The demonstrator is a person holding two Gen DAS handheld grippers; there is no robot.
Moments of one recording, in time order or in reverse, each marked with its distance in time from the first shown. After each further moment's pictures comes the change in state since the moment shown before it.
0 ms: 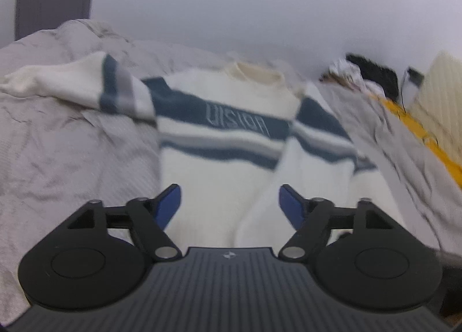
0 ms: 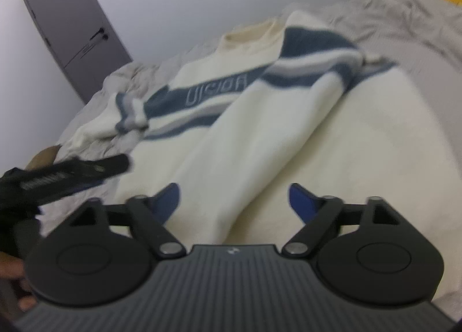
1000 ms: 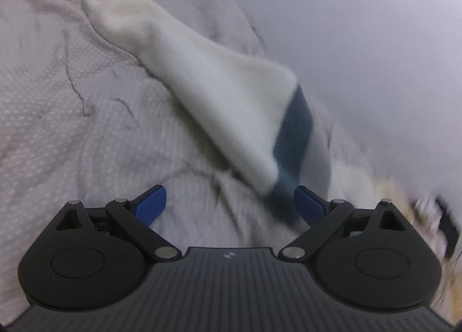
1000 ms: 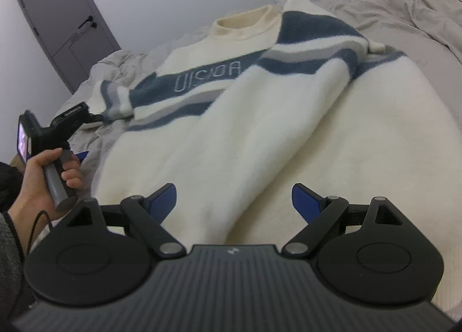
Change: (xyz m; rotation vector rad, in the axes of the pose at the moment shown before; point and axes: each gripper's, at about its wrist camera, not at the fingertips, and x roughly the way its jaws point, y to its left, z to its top) left arm 0.146 0.245 0.059 -0.602 -0.169 0.191; right arm 0.036 0.006 -0.003 0.007 0.058 -0.046
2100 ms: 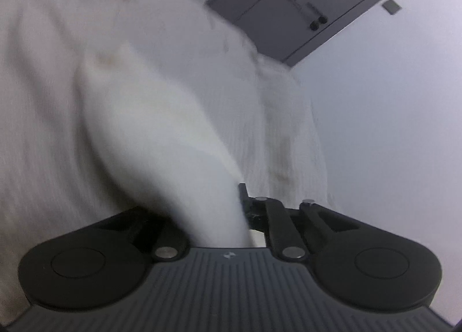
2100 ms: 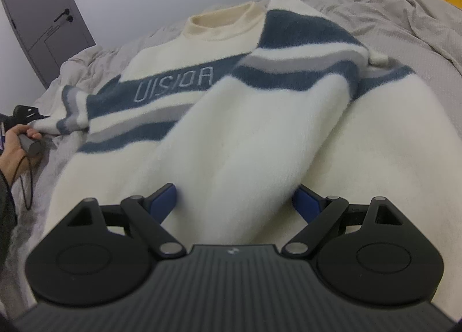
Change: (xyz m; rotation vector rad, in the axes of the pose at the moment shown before) left arm 0.093 0.043 0.143 -0.236 -0.256 0.099; right arm 0.056 -0.014 0.036 -0.034 0.009 -0.098
